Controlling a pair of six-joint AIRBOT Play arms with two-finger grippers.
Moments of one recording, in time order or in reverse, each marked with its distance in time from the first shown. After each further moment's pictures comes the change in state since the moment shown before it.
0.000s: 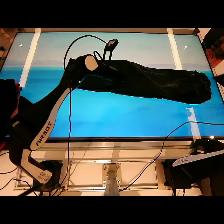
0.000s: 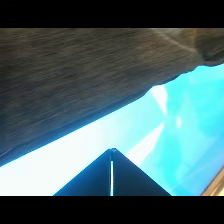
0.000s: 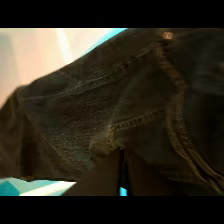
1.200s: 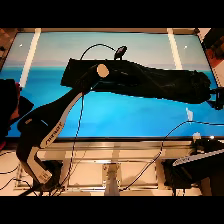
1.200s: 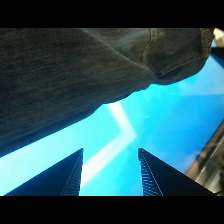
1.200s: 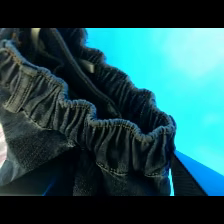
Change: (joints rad) left arm -0.081 -0.084 0.000 -0.196 0.144 -0.007; right arm -0.024 -0.059 -0.301 -0.085 -0.389 0.209
